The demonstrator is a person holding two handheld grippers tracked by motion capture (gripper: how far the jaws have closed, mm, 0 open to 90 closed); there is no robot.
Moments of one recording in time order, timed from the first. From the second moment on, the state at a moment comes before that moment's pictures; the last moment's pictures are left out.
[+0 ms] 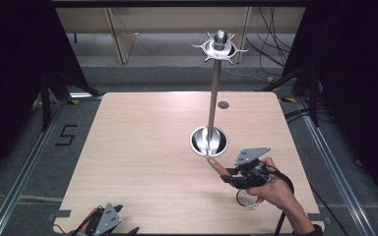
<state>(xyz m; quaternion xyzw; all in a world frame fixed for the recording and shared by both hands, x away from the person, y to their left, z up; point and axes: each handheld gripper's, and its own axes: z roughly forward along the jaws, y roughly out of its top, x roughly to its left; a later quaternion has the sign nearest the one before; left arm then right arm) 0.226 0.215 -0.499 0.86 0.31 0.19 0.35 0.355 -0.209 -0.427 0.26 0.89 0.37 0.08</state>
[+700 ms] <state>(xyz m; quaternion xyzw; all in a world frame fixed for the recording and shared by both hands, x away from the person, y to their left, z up) 0.227 0.215 -0.500 0.86 0.31 0.20 0.35 0.360 -0.225 -0.395 0.27 0.84 0.45 0.09</state>
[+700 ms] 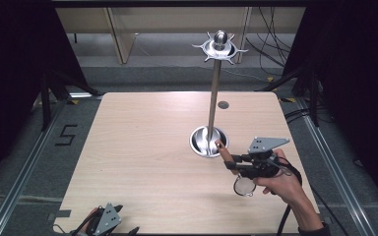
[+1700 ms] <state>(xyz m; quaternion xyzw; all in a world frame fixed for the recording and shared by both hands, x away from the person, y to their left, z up) 0.228 0.217 -0.499 0.87 0.31 0.19 0.34 0.394 -0.231 -0.311 0.28 0.77 0.55 0.15</state>
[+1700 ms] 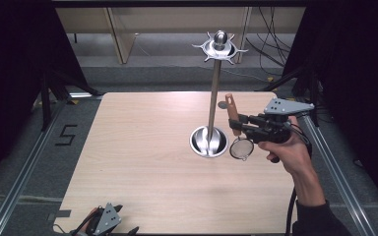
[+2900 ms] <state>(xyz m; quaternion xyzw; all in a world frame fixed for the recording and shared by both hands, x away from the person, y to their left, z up) 0.227 0.214 -0.502 0.86 0.32 0.19 0.36 0.435 -0.230 -0.257 0.29 0.73 0.60 0.16</state>
